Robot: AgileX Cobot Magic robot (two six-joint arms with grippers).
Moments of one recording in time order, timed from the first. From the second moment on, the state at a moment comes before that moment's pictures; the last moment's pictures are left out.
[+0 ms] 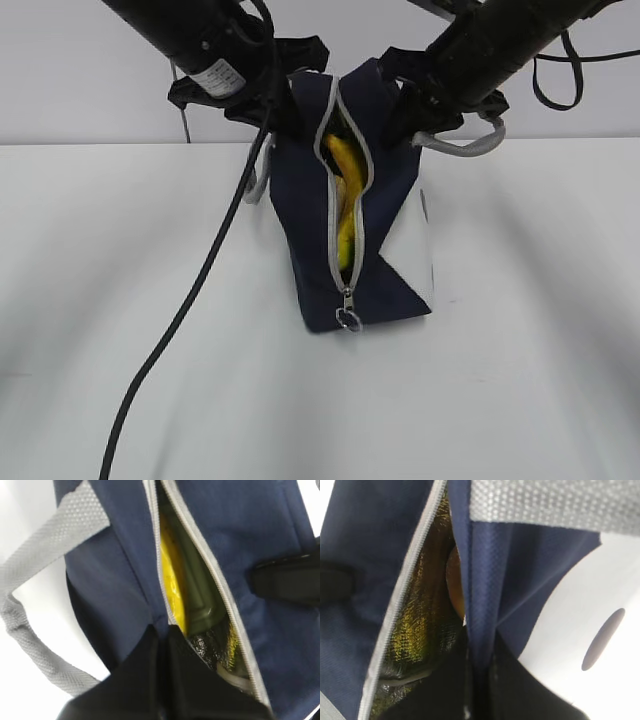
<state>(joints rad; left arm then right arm) -0.45 1.97 -1.81 -0.40 0.94 0.05 0.18 1.98 -1.76 0.60 1.08 -0.33</state>
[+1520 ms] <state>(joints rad) -0.45 1.94 -1.81 -0.34 0.95 0.05 0.18 2.03 -1.91 0.61 1.22 -0.28</state>
